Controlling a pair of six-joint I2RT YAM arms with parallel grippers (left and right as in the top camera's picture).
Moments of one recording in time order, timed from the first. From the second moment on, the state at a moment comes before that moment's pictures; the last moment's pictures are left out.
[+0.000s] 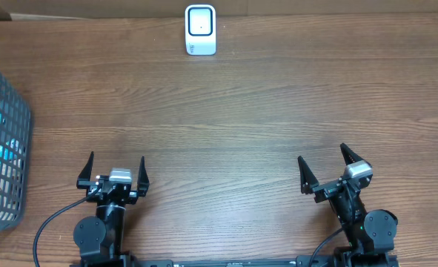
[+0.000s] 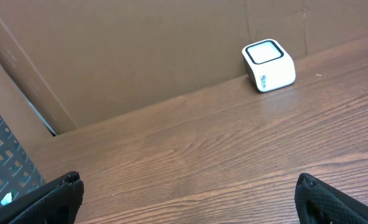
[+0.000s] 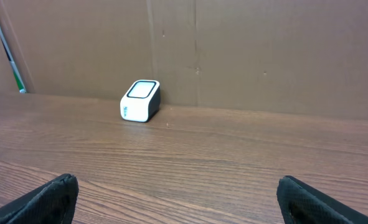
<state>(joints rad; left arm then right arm) 0.15 0.00 0.01 -0.06 0.14 0.32 0.05 0.01 0.02 -0.01 -0.25 0.04</state>
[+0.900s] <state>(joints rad) 0.15 0.00 0.01 -0.02 0.19 0.27 0.05 0.01 0.02 -0.01 -0.25 0.04</state>
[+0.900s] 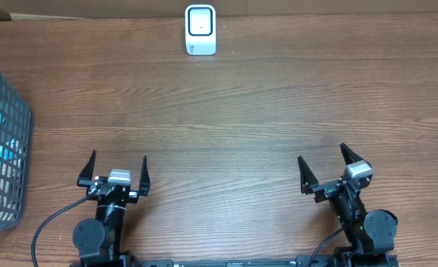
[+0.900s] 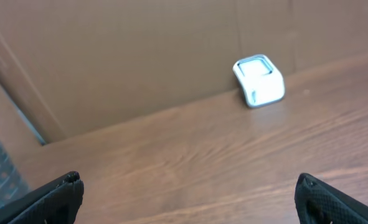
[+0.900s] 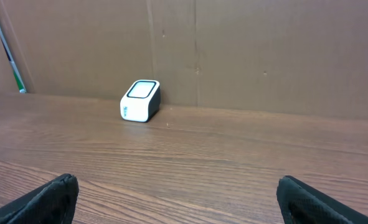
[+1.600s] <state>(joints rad) 0.15 0.60 0.85 -0.54 0.22 0.03 0.05 0.01 0.02 -0.01 -0.25 0.04</state>
